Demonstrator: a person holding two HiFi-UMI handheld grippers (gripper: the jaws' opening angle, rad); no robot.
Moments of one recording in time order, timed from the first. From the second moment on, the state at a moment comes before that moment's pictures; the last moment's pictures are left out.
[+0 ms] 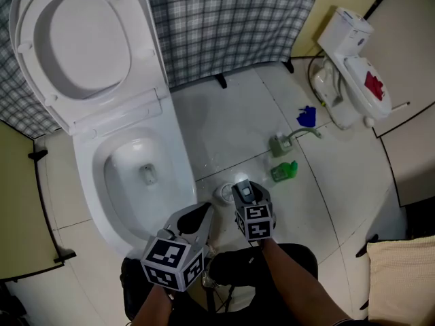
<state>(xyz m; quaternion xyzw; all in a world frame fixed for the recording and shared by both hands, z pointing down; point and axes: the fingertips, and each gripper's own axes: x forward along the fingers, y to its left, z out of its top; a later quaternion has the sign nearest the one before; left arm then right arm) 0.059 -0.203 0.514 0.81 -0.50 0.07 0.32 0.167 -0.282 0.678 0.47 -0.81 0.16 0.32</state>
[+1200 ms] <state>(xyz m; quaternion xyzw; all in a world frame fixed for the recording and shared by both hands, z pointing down) 0.012 -0.181 0.467 0.79 -0.55 0.03 0.26 0.127 -0.275 0.508 0.44 -0.88 0.12 0.13</state>
